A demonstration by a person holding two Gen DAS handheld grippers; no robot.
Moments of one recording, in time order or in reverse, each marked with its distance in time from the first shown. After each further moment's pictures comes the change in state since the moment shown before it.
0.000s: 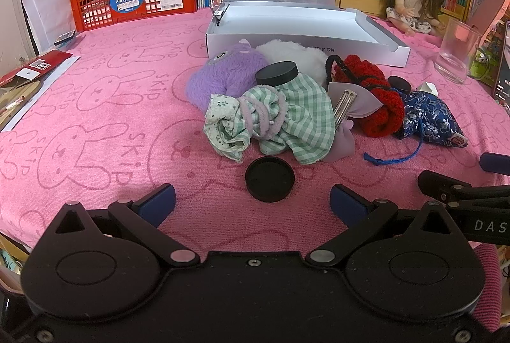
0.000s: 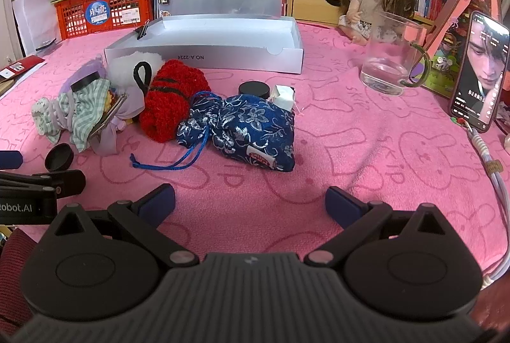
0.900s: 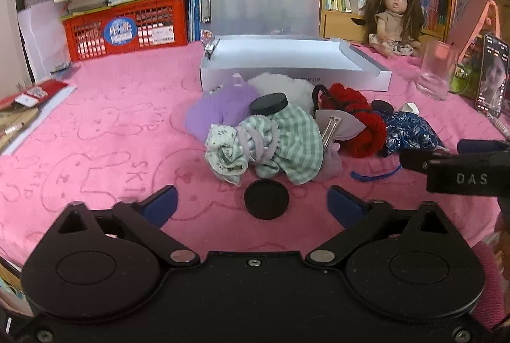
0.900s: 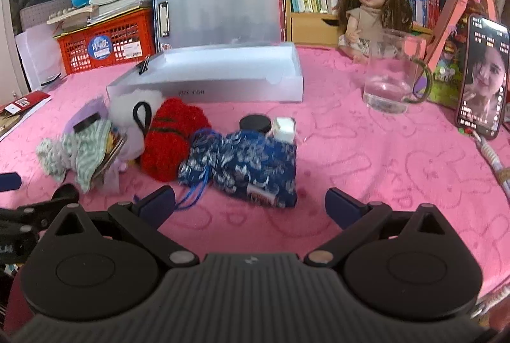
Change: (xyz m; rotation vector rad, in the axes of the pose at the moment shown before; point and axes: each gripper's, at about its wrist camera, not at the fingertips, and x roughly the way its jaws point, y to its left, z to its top) left arm -0.019 0.006 -0.005 0.027 -0.132 -0.055; right arm 0.003 -0.009 0.010 0.059 -0.116 0.038
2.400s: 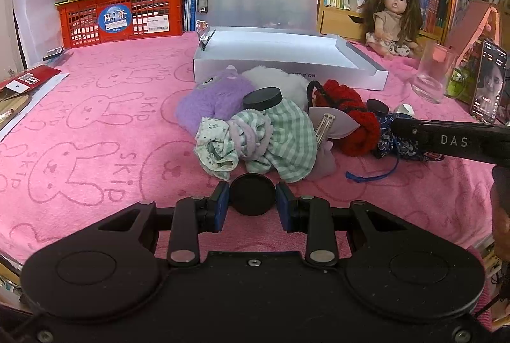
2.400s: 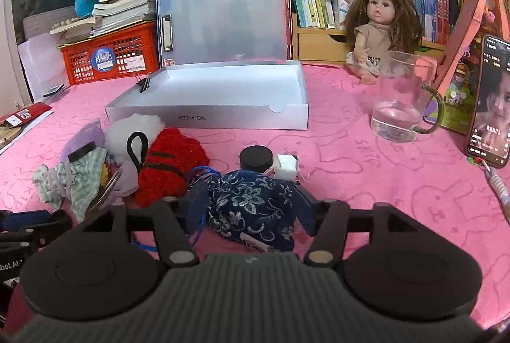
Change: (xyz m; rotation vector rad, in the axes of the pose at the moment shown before) left arm 0.004 0.000 0.000 -0.033 0.025 -0.028; right arm 0.013 -0.004 0.019 -0.008 -0.036 0.029
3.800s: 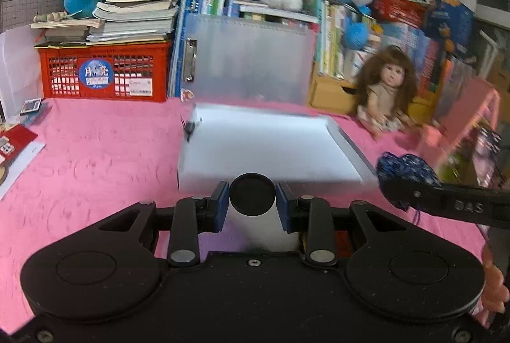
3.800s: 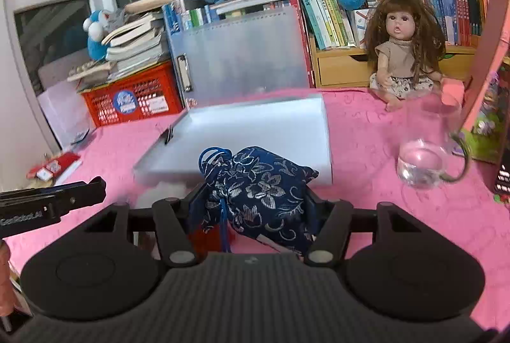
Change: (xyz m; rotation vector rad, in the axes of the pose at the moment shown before) left arm 0.016 0.018 0.125 -0.057 -0.141 -0.079; right arm 0.007 -0.019 0.073 0.102 -0.028 0.142
